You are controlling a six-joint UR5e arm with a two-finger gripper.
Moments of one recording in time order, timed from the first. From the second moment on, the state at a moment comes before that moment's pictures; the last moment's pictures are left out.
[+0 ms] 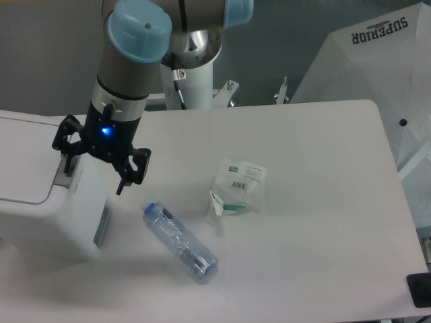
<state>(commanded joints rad) 2.21 -1.75 -1.51 -1.19 1.12 0.41</state>
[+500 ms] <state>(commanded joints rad) 2.21 -1.75 -1.51 -1.19 1.12 0.42</state>
